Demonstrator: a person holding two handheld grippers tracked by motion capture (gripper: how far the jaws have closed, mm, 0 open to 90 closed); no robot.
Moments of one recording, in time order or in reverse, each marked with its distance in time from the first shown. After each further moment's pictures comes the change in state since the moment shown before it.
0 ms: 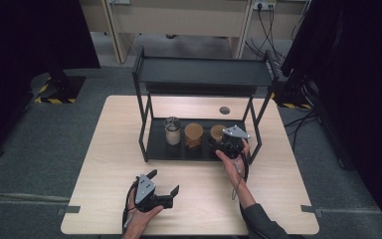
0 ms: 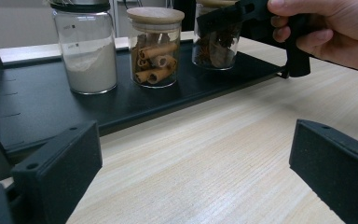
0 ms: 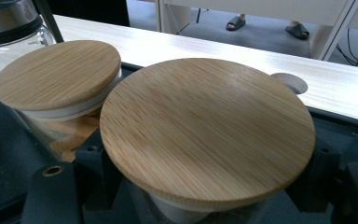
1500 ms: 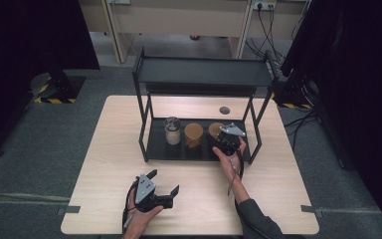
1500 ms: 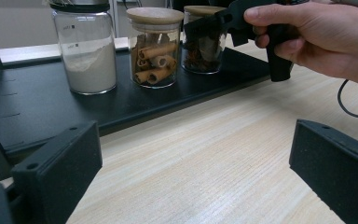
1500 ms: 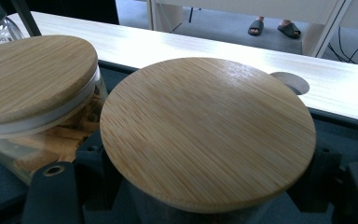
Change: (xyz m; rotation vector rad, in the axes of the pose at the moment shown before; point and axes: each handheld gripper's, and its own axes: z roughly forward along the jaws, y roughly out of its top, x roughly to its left) left arm 0.000 0.000 0.000 -0.001 -0.001 0.000; right arm 0.005 -0.003 0.022 -0.001 -0.031 0.004
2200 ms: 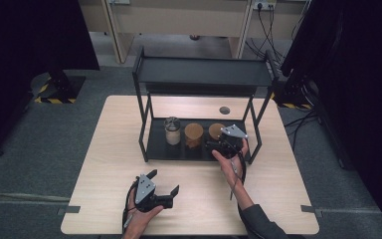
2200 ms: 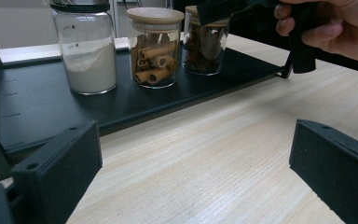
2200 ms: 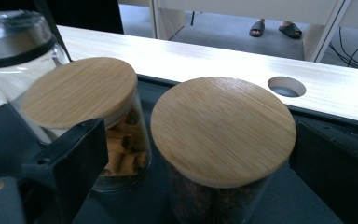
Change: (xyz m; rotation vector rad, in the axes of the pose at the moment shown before) left arm 0.000 0.000 0.000 0.001 0.001 0.000; right arm 0.011 0.009 -0.031 -0.010 0.007 0.030
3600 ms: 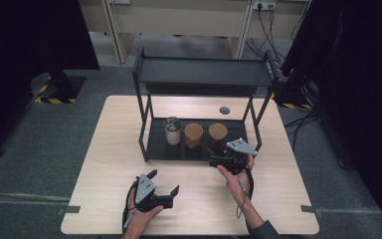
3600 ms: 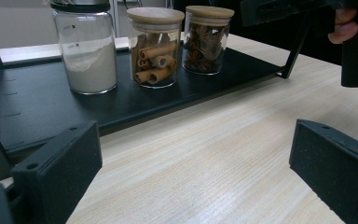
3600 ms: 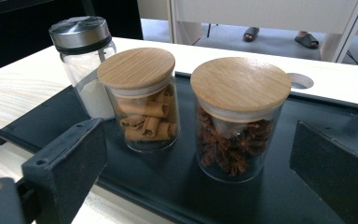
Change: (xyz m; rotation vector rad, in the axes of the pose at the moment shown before) left arm 0.000 0.000 0.000 -0.001 0.000 0.002; right arm -0.004 -0.030 -0.048 -0.053 0.075 0.009
